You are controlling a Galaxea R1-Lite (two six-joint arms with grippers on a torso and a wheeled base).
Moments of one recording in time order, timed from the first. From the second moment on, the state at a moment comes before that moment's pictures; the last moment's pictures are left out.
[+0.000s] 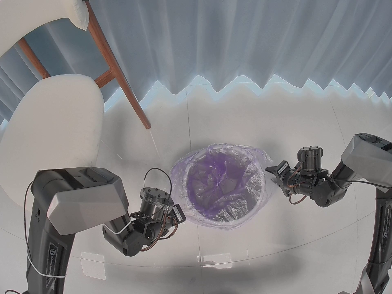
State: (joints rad) left arm -0.55 2.43 -0.84 -1.00 0.15 -0.78; right arm 0.22 2.30 -0.98 -0.80 0.18 1.05
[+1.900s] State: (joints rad) left arm -0.53 2.28 -0.84 -0.77 0.12 -0.65; right arm 0.19 2.31 -0.93 -0.67 0.01 0.85
